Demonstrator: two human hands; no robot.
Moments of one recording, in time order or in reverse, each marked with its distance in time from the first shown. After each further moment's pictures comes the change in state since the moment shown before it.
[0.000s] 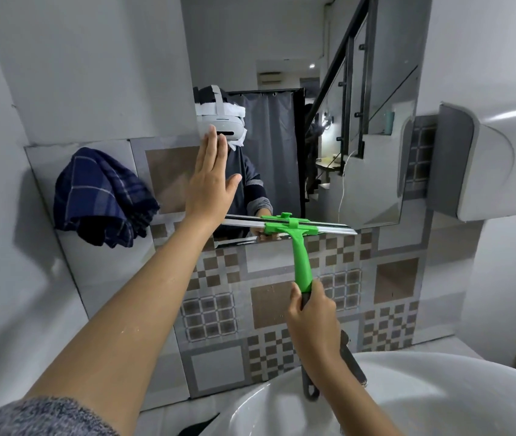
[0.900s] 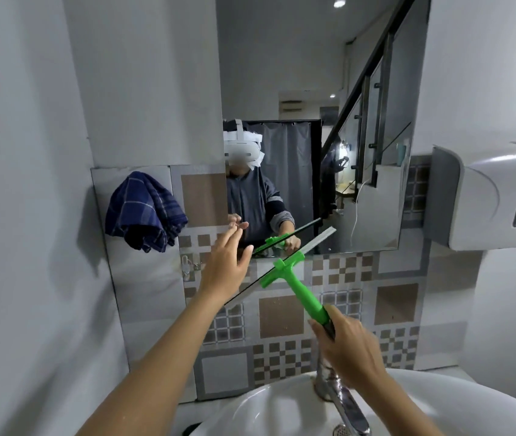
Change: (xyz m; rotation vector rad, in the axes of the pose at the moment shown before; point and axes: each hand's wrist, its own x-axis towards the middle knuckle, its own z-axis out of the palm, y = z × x) left_hand -0.101 0.032 -0.032 -0.239 -0.211 -0.261; right_hand -0.007 0.027 -0.067 -0.333 -0.308 -0.318
